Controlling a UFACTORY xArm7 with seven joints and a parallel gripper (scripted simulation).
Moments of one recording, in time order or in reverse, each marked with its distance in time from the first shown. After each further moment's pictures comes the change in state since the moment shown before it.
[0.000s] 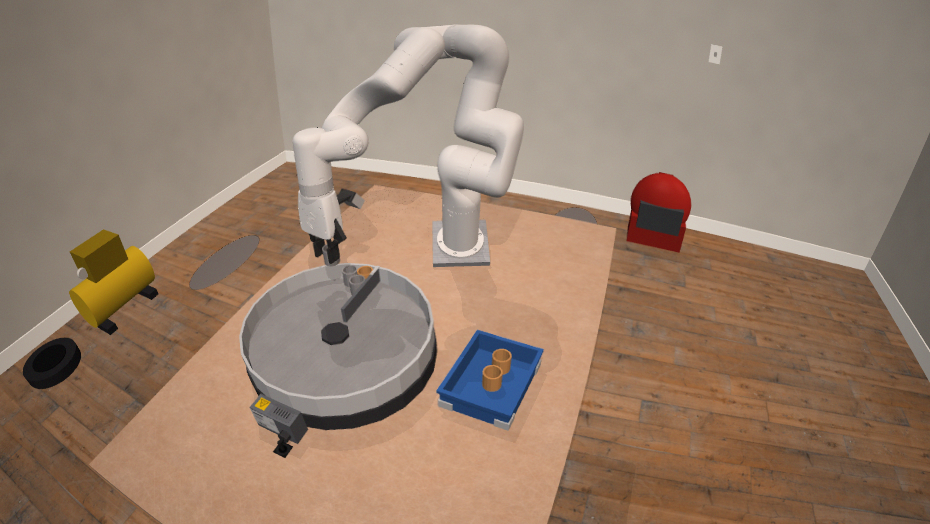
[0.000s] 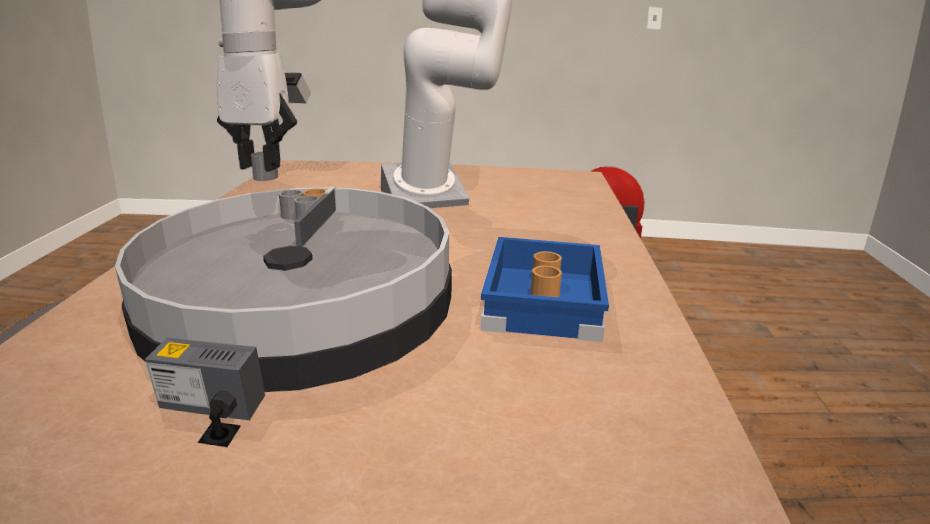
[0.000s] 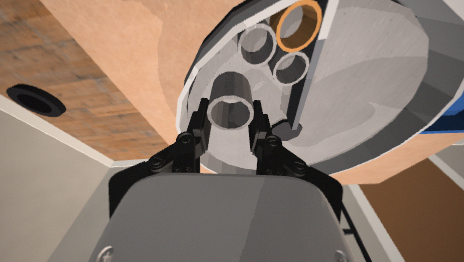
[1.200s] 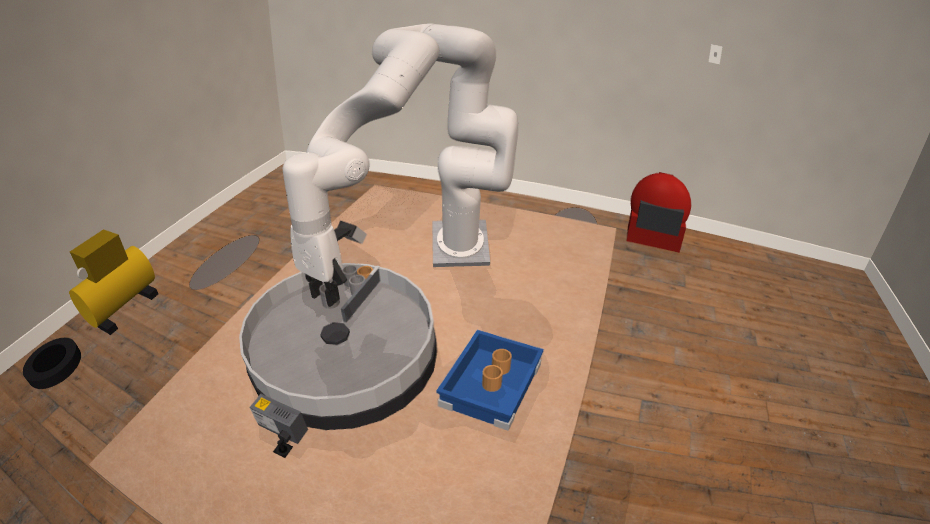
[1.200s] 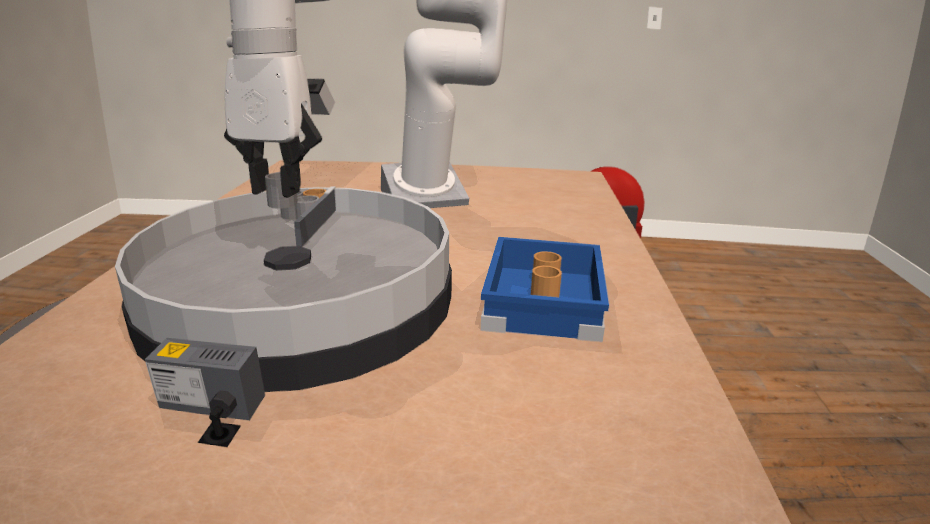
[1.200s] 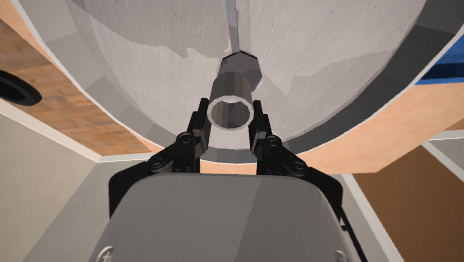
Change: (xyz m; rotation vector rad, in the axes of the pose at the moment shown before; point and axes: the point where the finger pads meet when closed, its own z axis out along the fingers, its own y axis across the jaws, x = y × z) arm -0.112 0.106 -0.002 0.001 -0.005 -0.005
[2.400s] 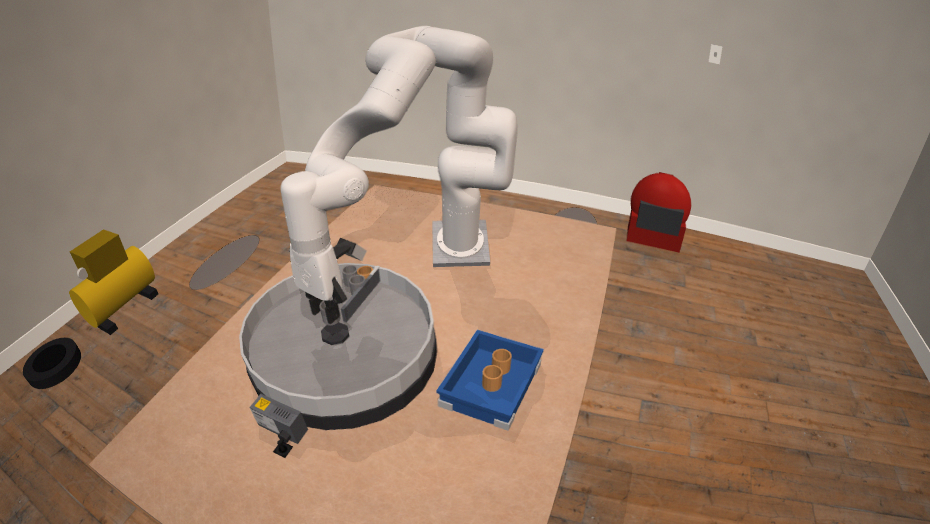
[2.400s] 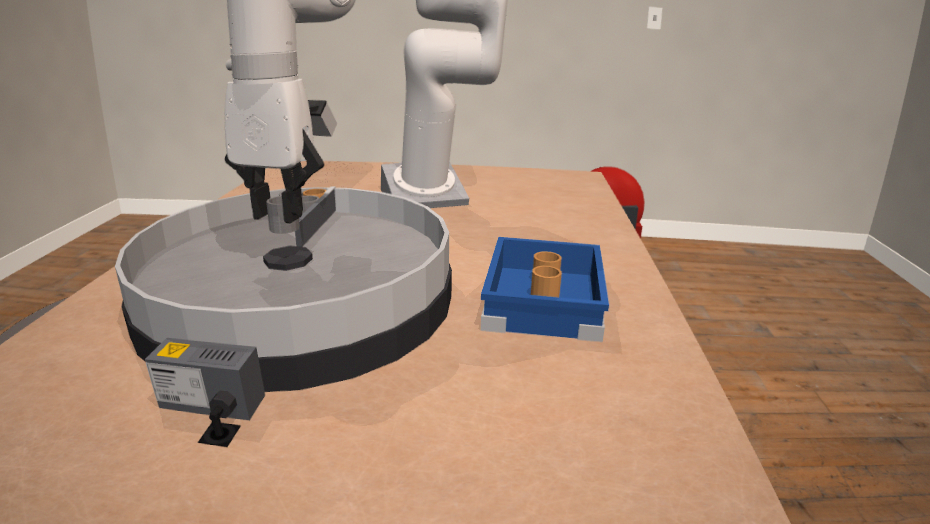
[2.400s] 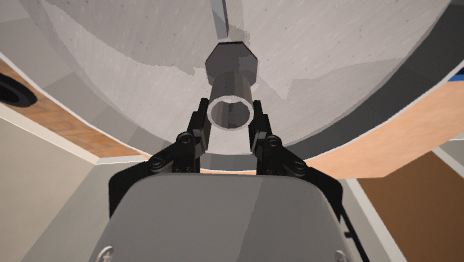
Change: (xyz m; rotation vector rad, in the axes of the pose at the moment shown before) arm -0.018 0.012 0.026 0.001 0.006 0.005
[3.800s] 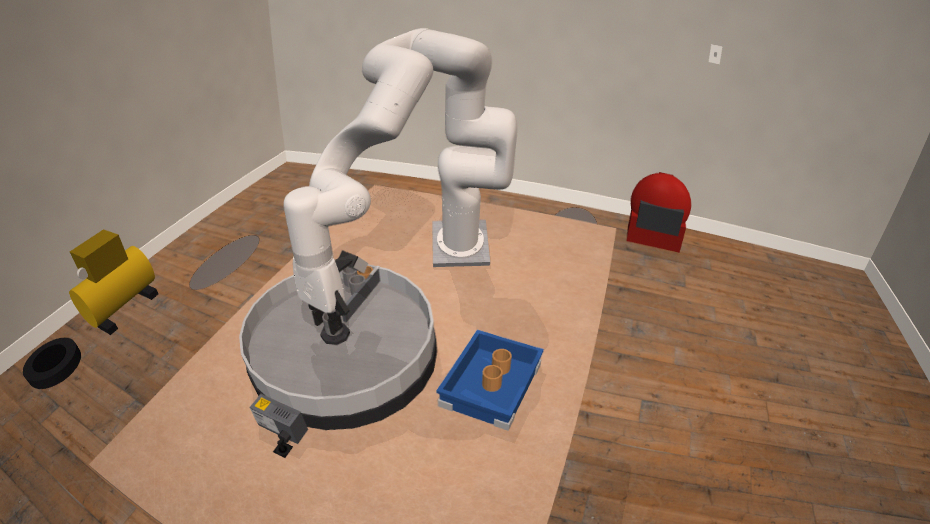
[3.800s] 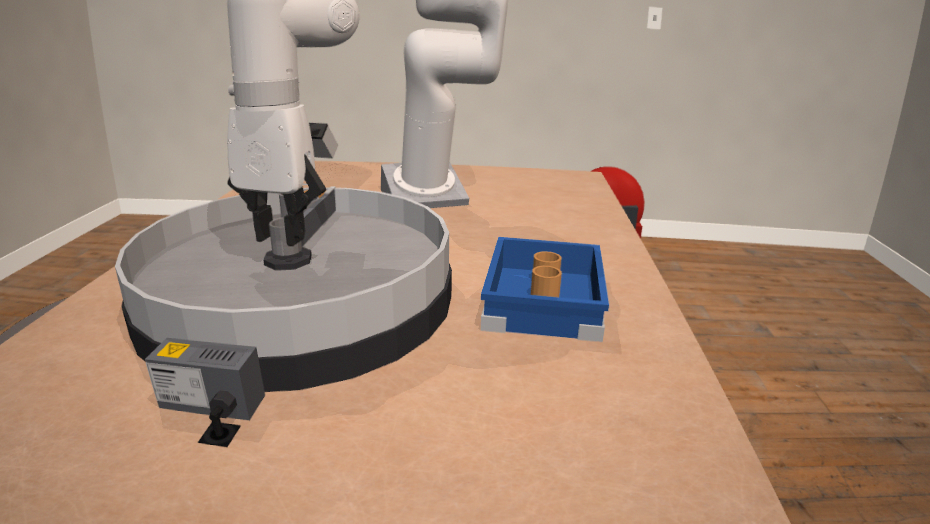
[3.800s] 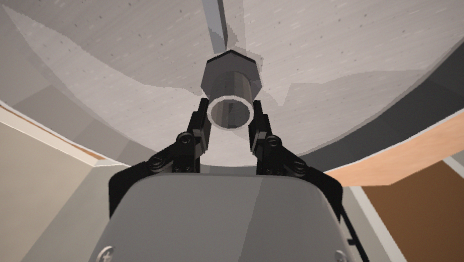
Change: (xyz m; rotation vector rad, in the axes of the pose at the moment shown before) arm 0.000 0.000 0.030 0.000 0.000 0.000
